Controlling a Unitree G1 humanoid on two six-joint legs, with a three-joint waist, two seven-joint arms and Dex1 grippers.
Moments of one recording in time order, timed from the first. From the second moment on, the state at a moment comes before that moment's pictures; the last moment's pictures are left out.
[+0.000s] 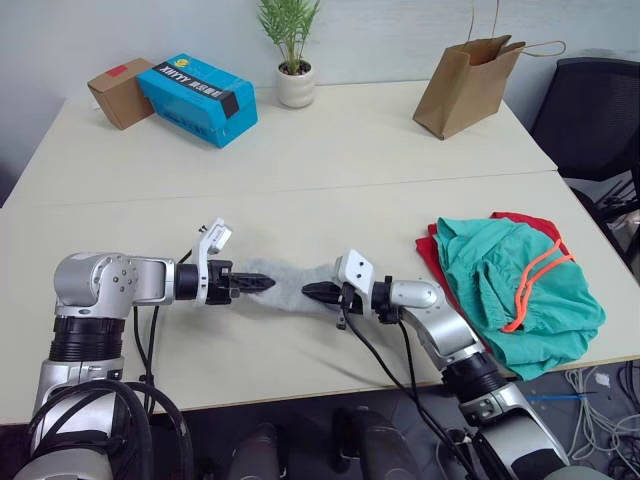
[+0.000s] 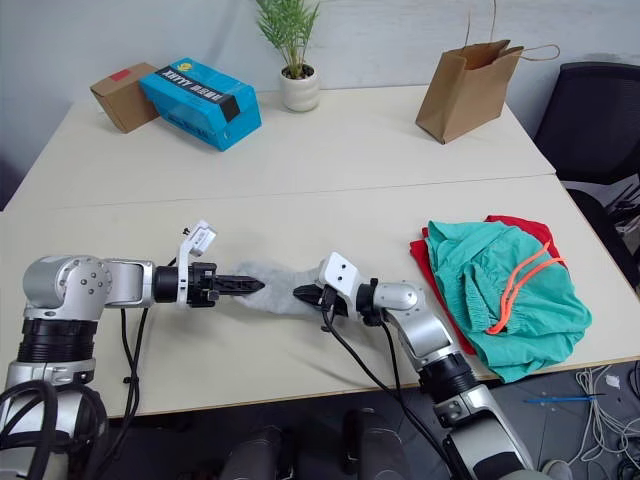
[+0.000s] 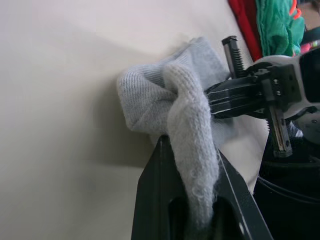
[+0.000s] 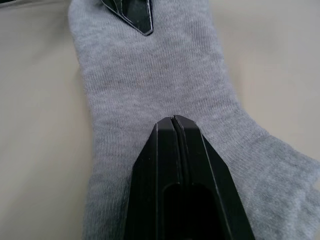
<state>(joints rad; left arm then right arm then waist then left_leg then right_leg) -0.64 0.66 0.09 0.06 -0.76 1.46 -0.69 -0.51 -0.25 0.31 0.21 0.10 0.16 0.94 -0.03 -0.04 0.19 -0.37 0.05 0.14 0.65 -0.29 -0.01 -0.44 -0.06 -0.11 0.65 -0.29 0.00</state>
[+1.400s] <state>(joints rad) -0.65 0.55 -0.17 0.02 -0.61 0.96 -0.98 -0.35 -0.50 0.17 -0.13 0.22 0.39 0.95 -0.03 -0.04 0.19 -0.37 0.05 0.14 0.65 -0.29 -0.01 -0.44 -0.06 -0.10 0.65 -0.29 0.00</state>
